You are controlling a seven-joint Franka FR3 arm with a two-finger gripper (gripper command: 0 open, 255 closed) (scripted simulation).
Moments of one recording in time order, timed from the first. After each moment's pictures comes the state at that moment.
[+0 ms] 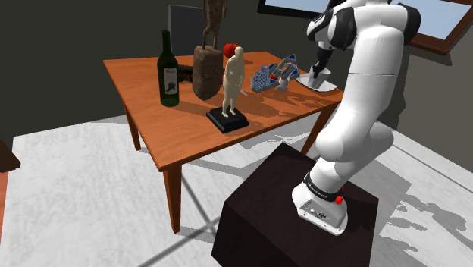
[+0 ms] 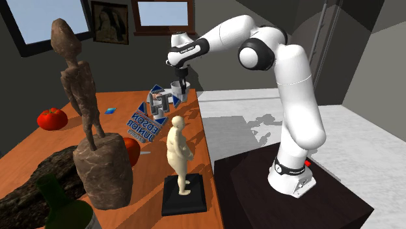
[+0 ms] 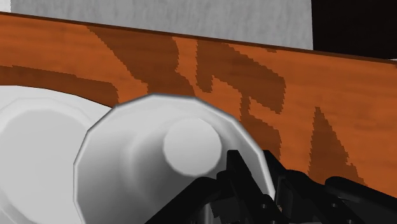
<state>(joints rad) -0.55 0.38 -0.61 -1.63 0.10 2.07 -1.01</state>
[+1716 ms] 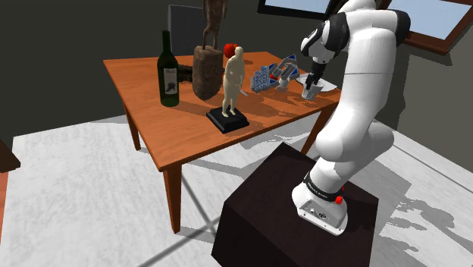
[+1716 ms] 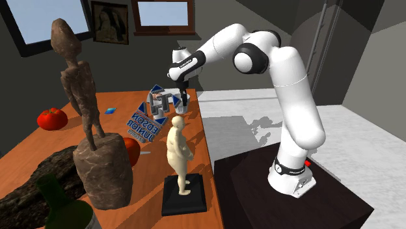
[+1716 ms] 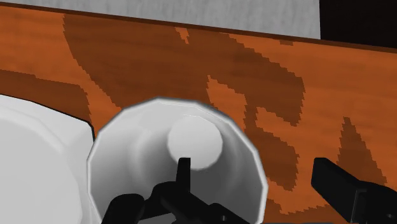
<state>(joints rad) -0.56 0.45 -0.58 -1.74 0.15 2.24 -1.02</state>
